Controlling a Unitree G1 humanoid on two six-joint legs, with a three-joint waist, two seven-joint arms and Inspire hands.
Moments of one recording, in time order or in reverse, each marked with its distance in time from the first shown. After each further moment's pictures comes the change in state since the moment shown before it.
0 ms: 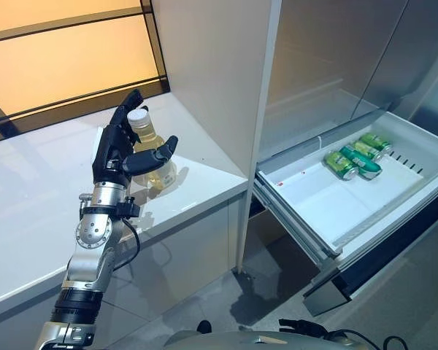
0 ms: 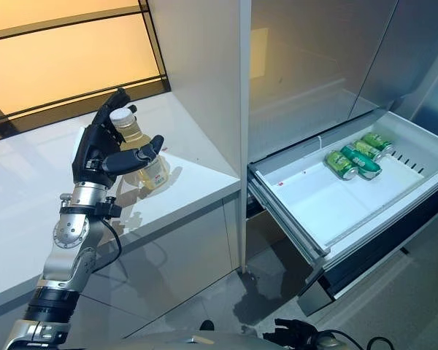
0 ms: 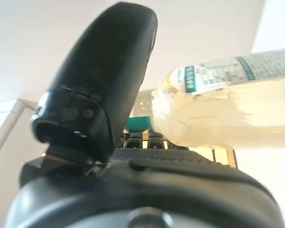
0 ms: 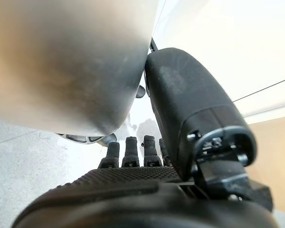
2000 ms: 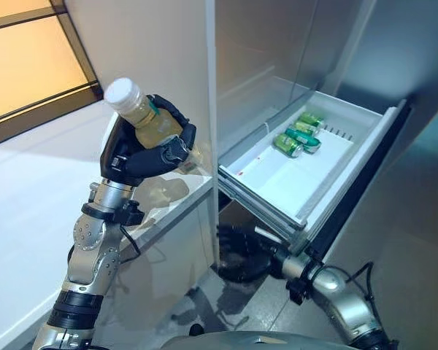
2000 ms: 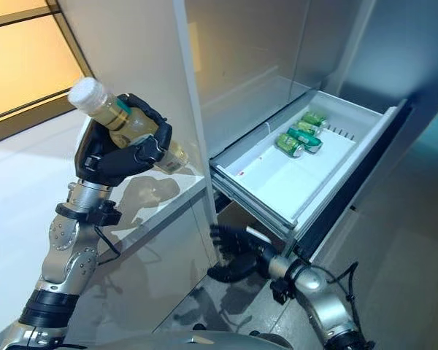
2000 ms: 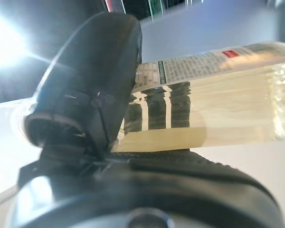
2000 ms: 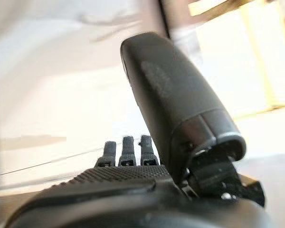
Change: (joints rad) left arm 0.012 0.044 -0.088 -0.171 -0.300 -0.111 -0.374; right arm 0.098 -0.134 0.098 -1.301 0.280 0.119 0.228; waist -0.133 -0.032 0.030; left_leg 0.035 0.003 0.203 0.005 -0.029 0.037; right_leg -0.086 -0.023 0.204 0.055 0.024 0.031
